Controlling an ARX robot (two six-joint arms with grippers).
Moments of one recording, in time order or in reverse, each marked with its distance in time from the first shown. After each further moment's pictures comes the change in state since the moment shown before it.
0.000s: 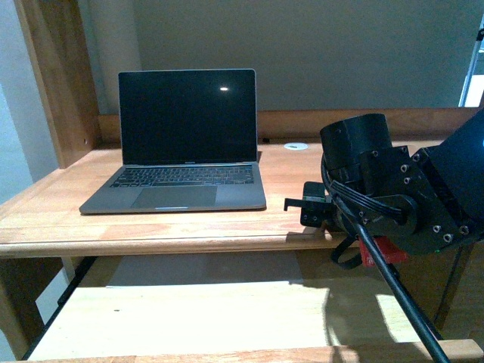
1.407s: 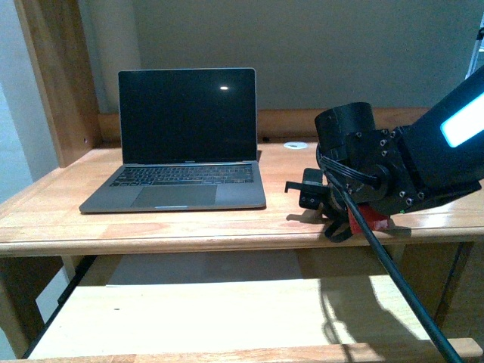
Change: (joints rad) left arm 0.000 0.000 0.000 0.000 0.000 0.000; right arm -0.041 0.129 0.260 -0.164 -0.024 0.046
